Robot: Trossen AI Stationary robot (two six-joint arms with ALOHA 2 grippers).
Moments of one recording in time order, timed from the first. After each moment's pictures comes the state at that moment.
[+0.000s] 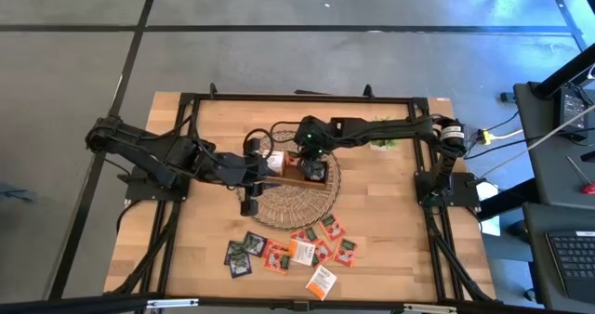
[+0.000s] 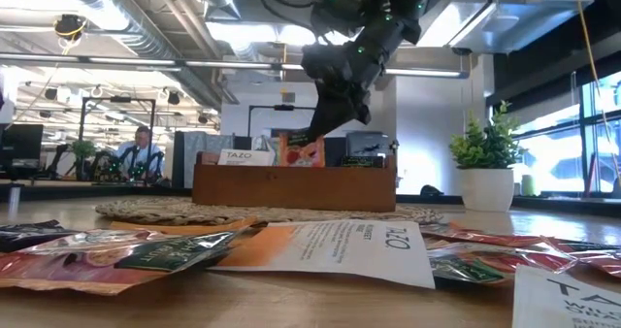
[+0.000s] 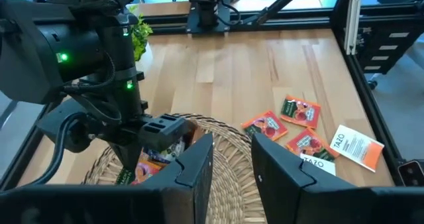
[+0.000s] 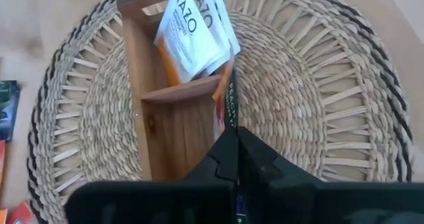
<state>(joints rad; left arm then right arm) -0.31 1.33 1.42 -0.71 -0.36 -0.17 -0.18 1.86 1.37 -0.45 -0.07 0.23</state>
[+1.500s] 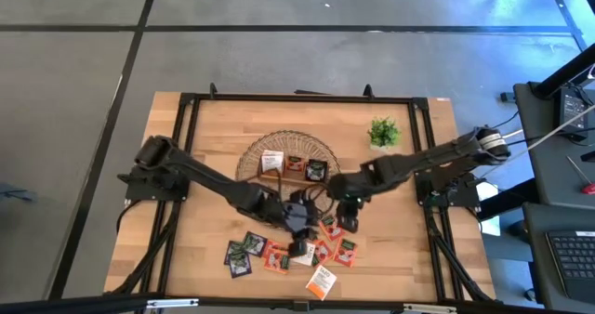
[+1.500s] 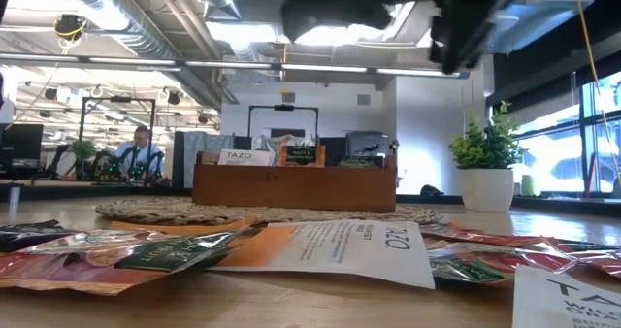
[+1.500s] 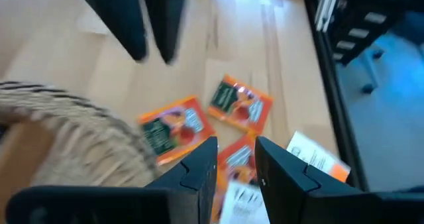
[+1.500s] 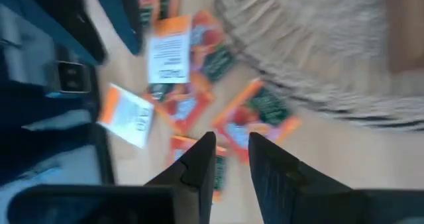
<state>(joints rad) -0.34 1.85 1.42 -0.27 -0.16 -0.41 0.26 1.55 1.19 -0.73 -0.18 0.56</state>
